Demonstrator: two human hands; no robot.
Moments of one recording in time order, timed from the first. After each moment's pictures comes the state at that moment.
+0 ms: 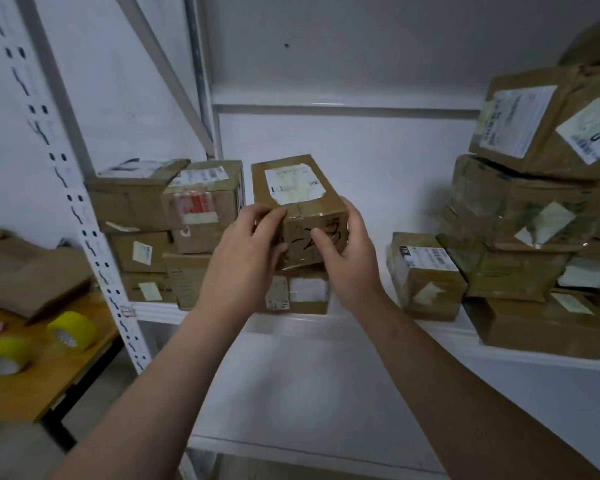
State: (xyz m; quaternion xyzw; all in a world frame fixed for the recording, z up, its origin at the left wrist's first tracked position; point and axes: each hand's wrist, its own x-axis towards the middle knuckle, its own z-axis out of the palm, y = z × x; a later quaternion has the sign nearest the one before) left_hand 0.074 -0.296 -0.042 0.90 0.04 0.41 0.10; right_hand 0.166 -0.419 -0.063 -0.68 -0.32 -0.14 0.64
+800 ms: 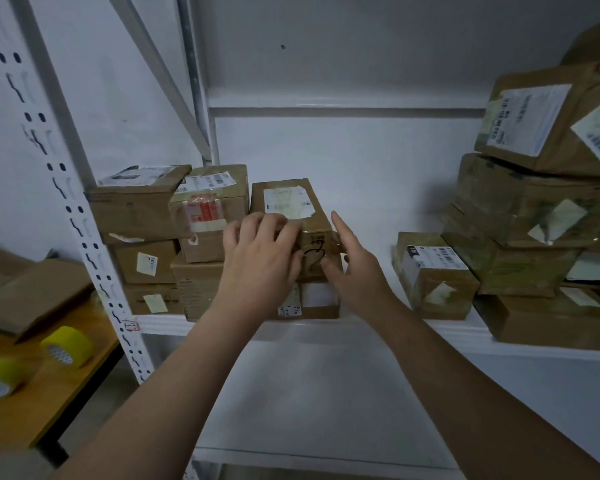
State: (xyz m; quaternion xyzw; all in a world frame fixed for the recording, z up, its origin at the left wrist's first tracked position) left_hand 0.085 -0.280 -0.045 0.91 0.05 0.40 -0.05; right_hand 0.177 -0.414 -0.079 -0.78 -0.34 -0.10 0.51
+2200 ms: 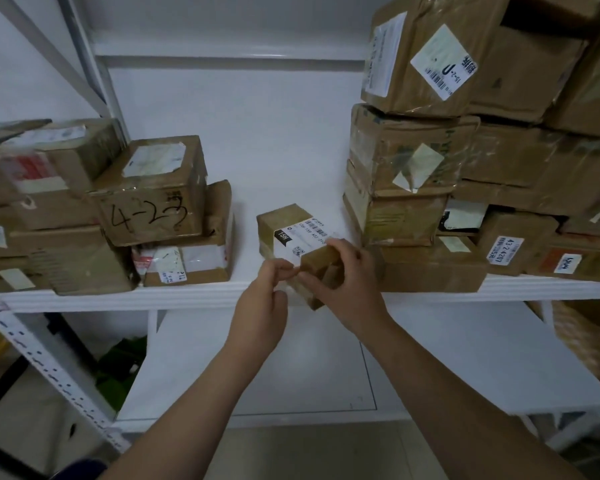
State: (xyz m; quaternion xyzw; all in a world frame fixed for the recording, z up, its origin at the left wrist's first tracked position) left_hand 0.125 -0.442 -0.161 0.86 0.01 0.25 0.44; right_hand 0.199 -0.581 -0.158 -0.85 -0.20 -0.12 0.48
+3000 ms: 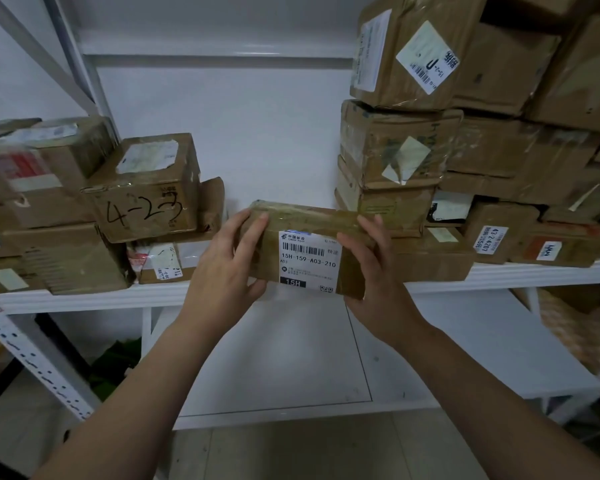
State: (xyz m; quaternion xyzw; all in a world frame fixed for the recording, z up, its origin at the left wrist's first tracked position) left_hand 0.122 -0.398 -0.128 0.92 -0.09 0.37 0.12; right_hand 0.182 -0.628 -0.147 -0.80 -0.40 -0.28 0.36
